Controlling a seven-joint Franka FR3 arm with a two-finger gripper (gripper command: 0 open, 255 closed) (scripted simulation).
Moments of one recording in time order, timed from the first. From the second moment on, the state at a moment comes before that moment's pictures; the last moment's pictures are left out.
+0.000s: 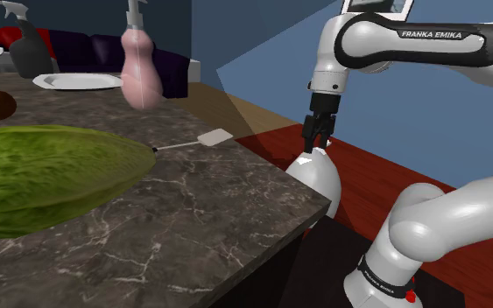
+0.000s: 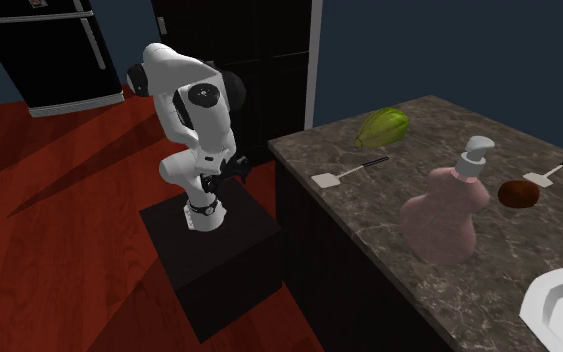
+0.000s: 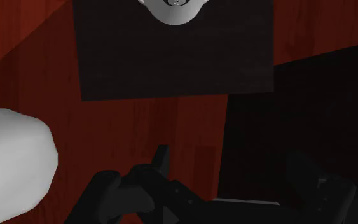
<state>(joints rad) -0.02 -0.74 -0.03 -2.40 0.11 1.51 0.02</state>
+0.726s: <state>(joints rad) 0.11 -0.44 0.01 -2.14 0.11 1.60 -0.22</state>
